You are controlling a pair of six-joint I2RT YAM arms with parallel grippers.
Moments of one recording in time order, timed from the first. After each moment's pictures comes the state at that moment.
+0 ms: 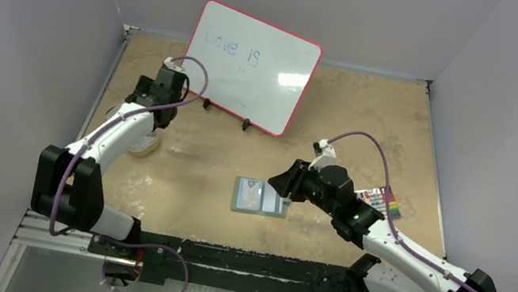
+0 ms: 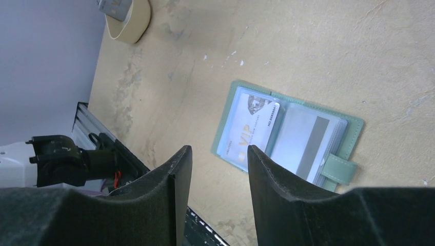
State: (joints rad) left arm -0.24 1.40 1.03 -0.53 -0.65 0.11; right arm 0.80 0.96 0.49 0.04 -0.01 0.77
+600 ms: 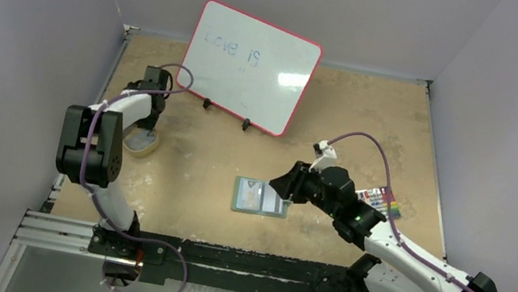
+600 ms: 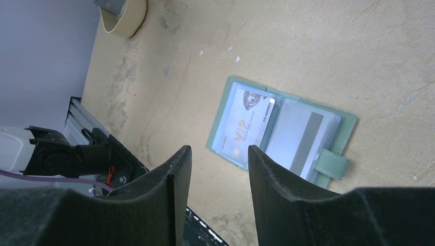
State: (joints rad) left arm 0.01 1.71 1.05 -0.41 -0.60 0.25; right arm 0.80 0.93 0.48 0.01 -0.01 0.74
